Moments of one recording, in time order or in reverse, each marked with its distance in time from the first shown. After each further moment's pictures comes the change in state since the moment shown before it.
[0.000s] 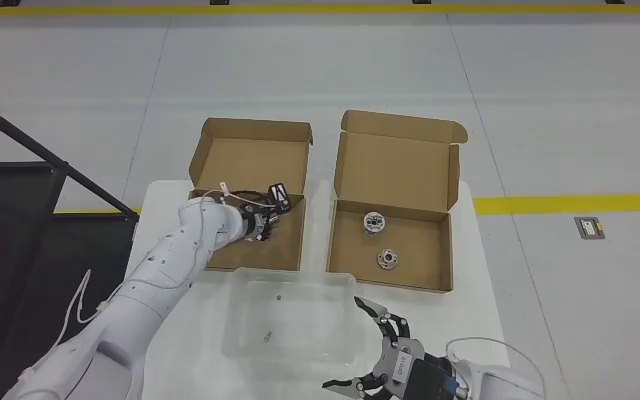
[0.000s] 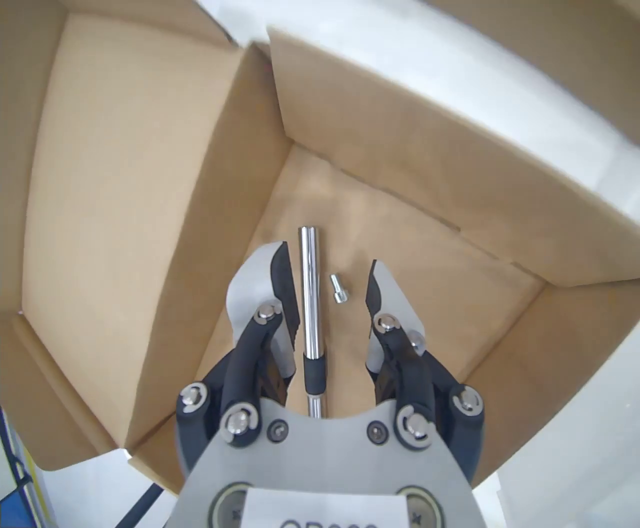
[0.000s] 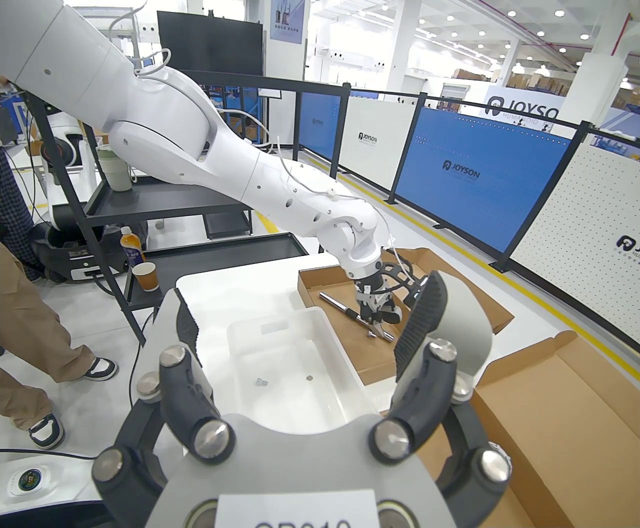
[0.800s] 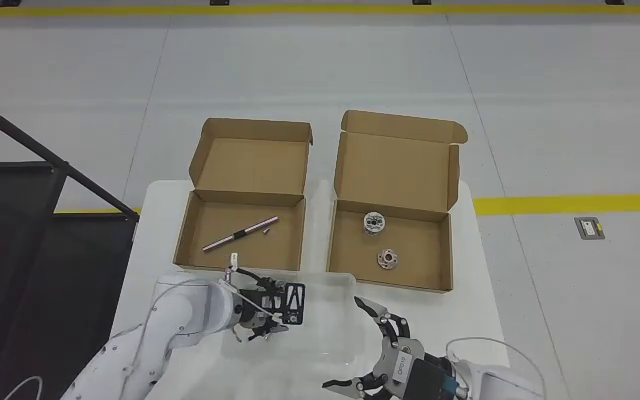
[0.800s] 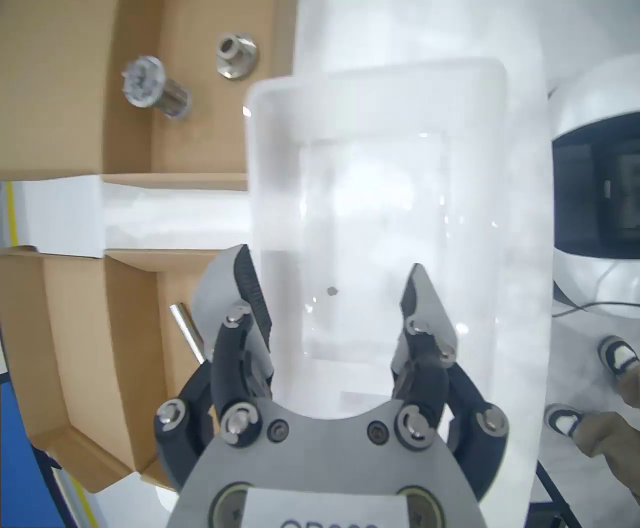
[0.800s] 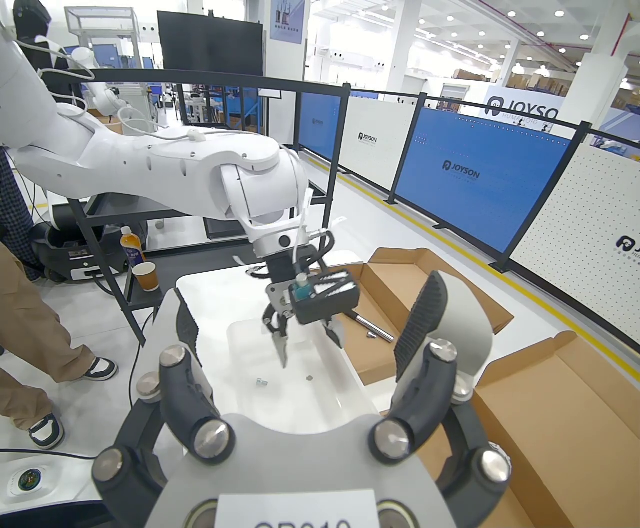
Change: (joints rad) left arm 0.643 0.324 -0.429 -1.129 -0.033 -0.330 -0.421; right arm 0.000 0.000 0.000 0.000 0.000 0.000 0.000
